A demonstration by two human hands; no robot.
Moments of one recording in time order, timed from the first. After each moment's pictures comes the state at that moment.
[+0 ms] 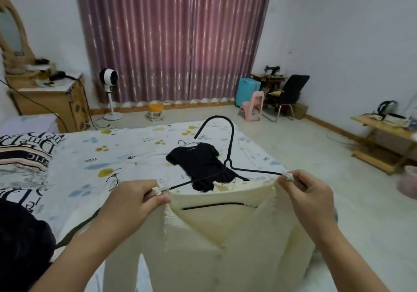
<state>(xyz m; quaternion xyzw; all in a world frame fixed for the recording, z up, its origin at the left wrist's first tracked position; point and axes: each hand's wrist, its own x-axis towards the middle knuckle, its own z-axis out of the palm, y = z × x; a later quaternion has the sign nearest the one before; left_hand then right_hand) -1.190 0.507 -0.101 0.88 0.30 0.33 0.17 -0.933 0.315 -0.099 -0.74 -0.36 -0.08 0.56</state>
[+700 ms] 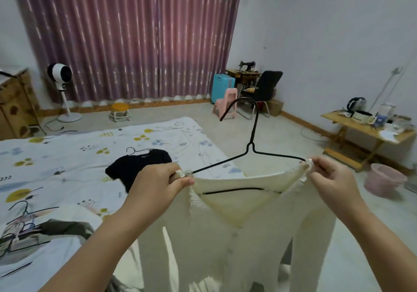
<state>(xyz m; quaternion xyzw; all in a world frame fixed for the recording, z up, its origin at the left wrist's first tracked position) -0.819 0.459 -0.086 0.88 0.21 0.38 0.22 -0.585 0.237 -0.066 -0.79 -0.36 -0.07 0.49</state>
